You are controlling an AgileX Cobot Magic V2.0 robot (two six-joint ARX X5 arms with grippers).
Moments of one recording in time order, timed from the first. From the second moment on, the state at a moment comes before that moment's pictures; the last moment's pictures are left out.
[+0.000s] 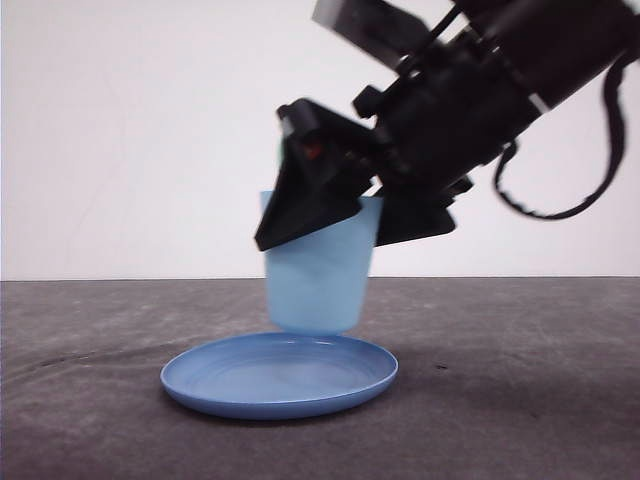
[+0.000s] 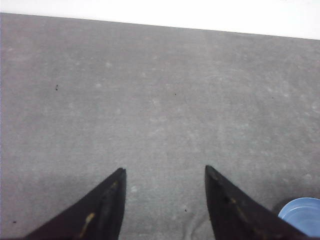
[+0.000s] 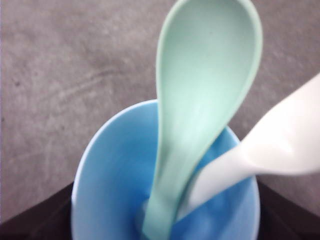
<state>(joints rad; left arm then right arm) 0.00 0.66 0.69 -0.44 0.16 -0.07 0.83 1.41 0.63 0.28 -0.10 0.10</state>
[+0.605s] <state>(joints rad) 0.00 0.66 0.69 -0.44 0.16 -0.07 0.83 1.57 0.63 0.41 -0.11 0.10</state>
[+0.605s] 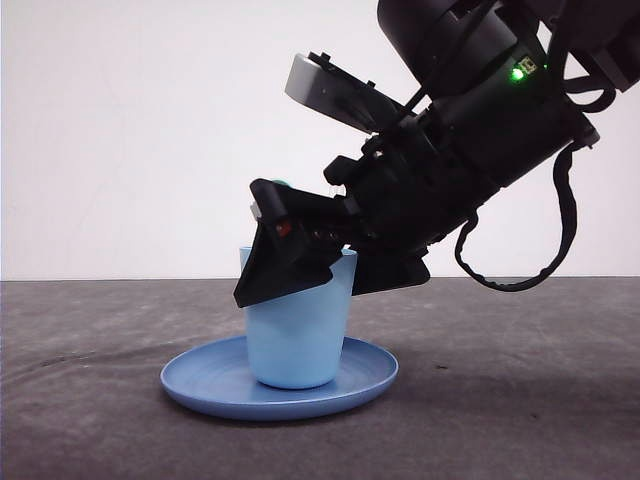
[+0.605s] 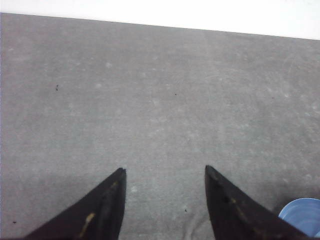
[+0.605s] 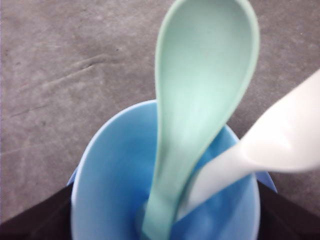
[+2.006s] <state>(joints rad) 0.00 0.66 0.69 -0.44 0.16 -0.07 0.25 0.86 0.80 -0.76 -0.10 0.11</state>
